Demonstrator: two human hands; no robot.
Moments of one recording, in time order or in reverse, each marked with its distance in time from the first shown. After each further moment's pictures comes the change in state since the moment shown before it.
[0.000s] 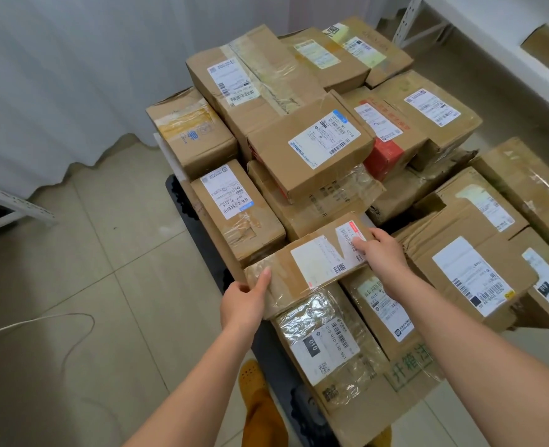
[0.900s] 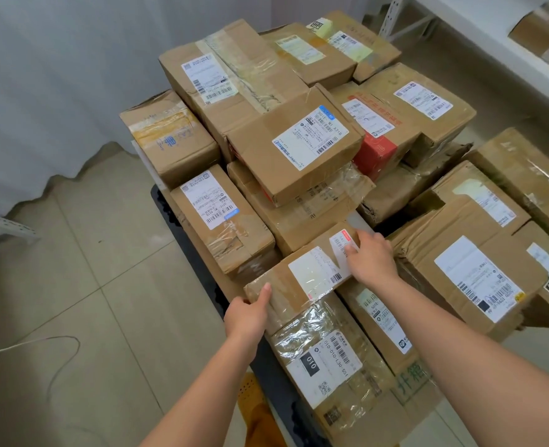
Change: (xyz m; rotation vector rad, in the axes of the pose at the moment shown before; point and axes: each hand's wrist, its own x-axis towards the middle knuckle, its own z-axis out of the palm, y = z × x) left_hand 0.031 -0.011 0.036 -0.025 -0.080 -0.110; right_hand 0.042 0.018 0.014 -0.655 0.095 -0.168
